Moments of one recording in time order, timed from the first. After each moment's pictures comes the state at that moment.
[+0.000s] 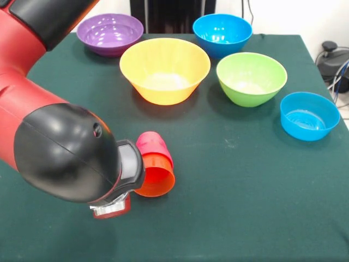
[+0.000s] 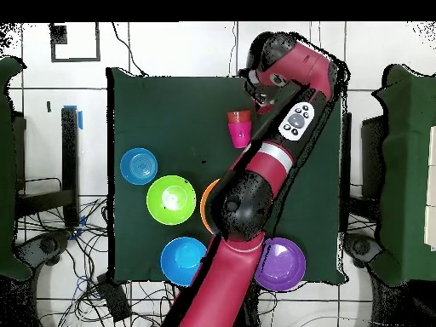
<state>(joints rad) -0.52 0.52 -1.95 0.14 1.80 1.51 2.52</state>
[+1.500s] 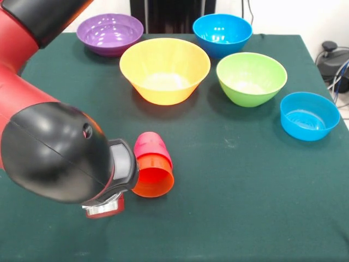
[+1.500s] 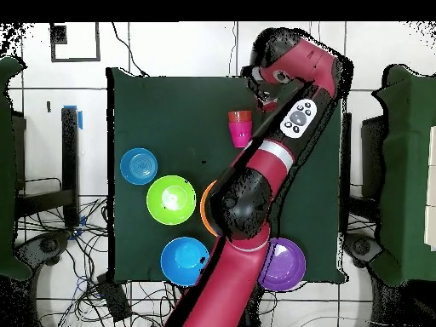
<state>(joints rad) -0.54 0.50 -2.05 0.14 1.87 1.54 2.52</state>
